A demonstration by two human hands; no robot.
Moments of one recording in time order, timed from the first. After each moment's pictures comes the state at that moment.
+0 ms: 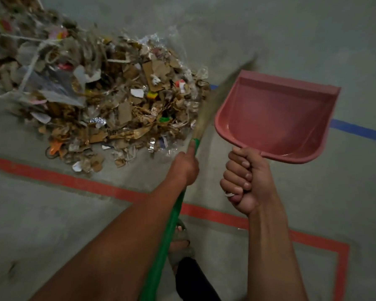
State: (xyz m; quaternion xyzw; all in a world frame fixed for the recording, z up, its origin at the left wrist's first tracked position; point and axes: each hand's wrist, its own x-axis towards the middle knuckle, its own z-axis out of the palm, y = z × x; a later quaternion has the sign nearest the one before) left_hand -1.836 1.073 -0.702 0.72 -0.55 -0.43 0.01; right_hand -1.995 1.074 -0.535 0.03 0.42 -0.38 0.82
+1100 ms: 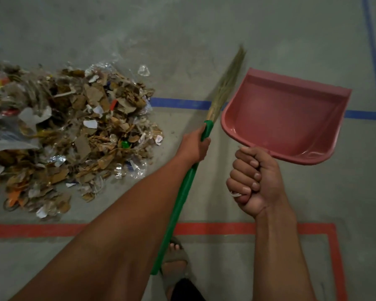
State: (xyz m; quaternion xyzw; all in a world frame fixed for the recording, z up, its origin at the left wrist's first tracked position) left_hand -1.975 0.967 -0.666 0.64 -0.54 -0.52 0.14; right_hand -2.103 1.068 -0.519 0.04 0.40 -0.50 0.77
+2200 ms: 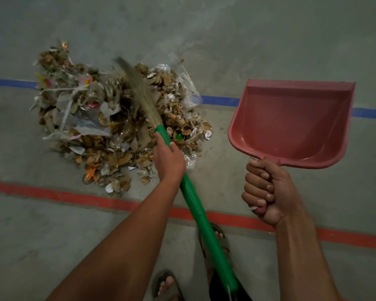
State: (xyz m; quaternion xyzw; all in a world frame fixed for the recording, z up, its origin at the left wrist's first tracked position) left_hand -1.782 1.054 -0.611 0.86 -0.34 -0.30 0.22; right_hand -2.010 1.107 -0.517 0.02 0.40 -0.40 0.83
